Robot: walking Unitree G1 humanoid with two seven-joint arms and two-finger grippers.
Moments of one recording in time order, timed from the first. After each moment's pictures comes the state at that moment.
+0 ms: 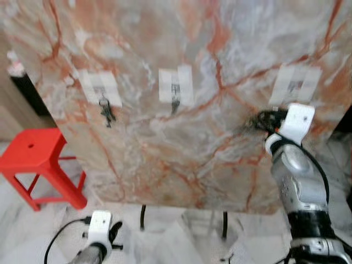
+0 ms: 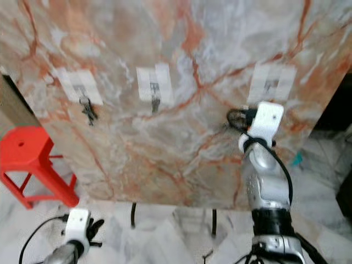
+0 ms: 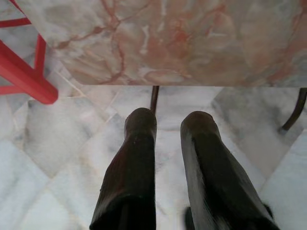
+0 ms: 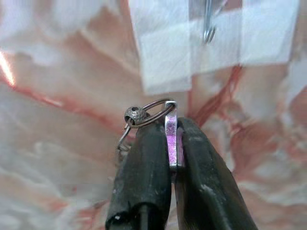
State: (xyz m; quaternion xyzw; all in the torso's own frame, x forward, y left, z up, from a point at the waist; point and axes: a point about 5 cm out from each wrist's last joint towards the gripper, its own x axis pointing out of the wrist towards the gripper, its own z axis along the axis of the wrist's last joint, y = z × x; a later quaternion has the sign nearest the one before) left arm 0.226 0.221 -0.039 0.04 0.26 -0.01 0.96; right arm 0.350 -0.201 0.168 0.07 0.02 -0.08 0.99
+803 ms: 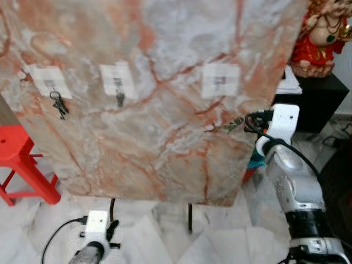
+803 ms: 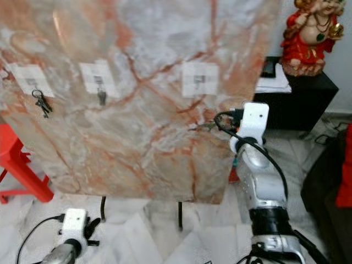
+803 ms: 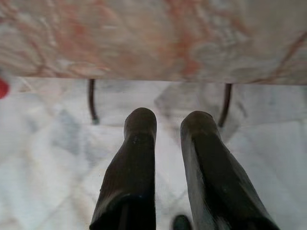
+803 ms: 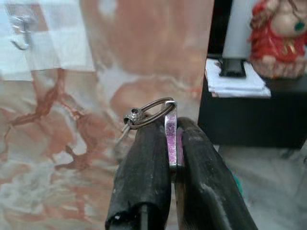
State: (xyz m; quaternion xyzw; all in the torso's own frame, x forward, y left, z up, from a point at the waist) left arm 0.225 0.214 -0.041 0.03 0.26 -0.01 0.96; right arm 0.352 -0.188 0.170 0.03 0.04 0.00 1.00
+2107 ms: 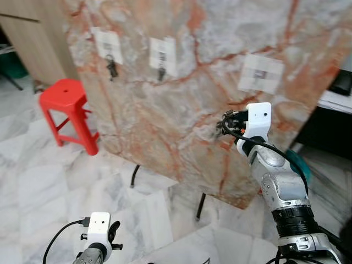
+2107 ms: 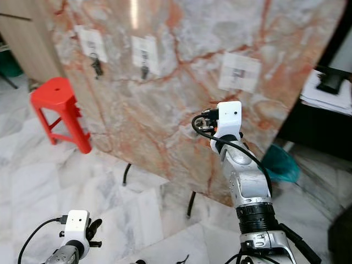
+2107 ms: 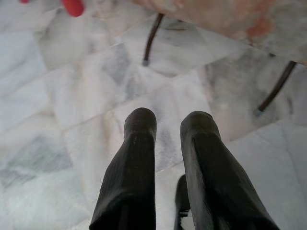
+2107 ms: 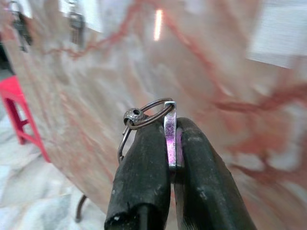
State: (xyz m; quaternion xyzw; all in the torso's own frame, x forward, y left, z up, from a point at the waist) left arm 0.223 0.219 -0.041 0.04 0.26 0.02 0.96; right arm 0.355 -0.146 0.170 0.02 0.04 0.09 0.99
